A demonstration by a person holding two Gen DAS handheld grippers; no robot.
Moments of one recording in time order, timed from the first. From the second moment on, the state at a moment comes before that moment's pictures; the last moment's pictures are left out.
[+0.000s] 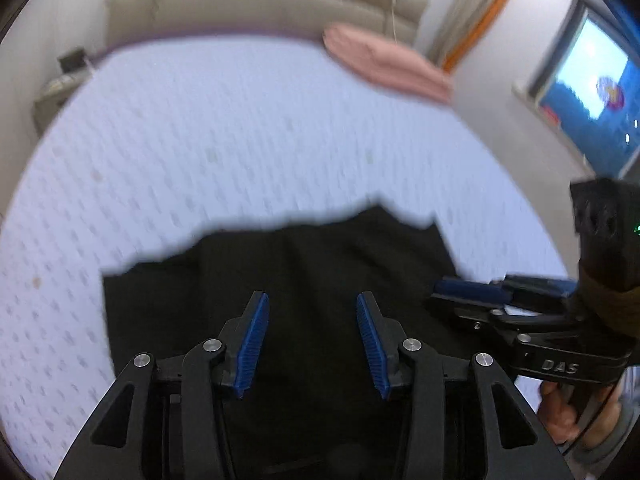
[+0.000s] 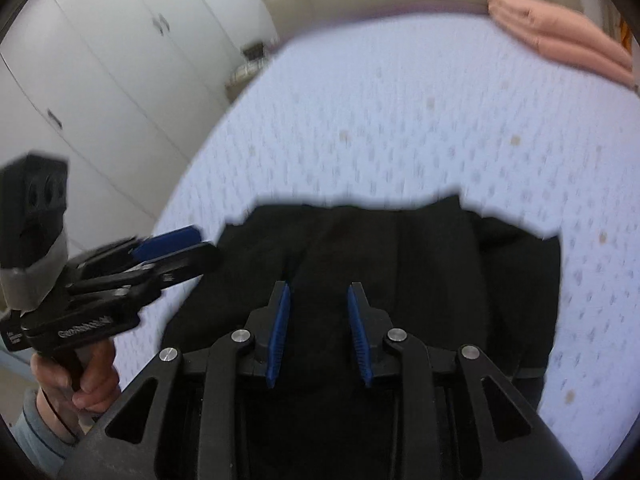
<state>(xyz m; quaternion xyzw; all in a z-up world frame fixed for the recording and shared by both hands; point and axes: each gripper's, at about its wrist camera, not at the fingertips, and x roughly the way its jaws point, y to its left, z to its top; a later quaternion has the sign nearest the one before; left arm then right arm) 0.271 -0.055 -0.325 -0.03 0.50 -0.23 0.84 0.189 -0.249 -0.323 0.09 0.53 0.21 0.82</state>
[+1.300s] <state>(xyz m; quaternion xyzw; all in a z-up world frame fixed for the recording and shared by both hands) 0.211 -0.071 -0.419 -0.07 0.54 -0.12 0.83 0.219 -0.298 -0.443 0.05 0.58 0.12 0.81</state>
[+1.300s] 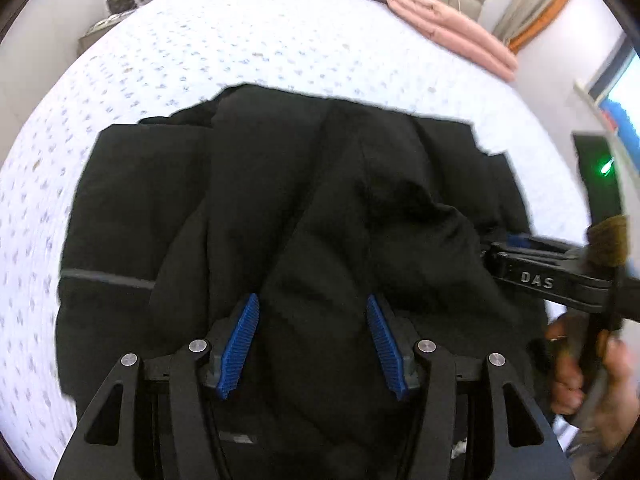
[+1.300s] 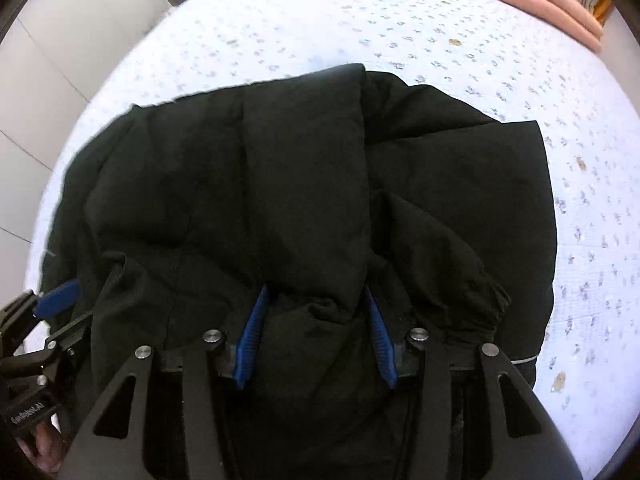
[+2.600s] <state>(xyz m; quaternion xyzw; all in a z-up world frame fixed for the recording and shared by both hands) -0.050 0.152 -0.433 -0.19 0.66 0.03 0.73 -0.071 -0.408 -0.399 0.20 0.63 0.04 0.75</state>
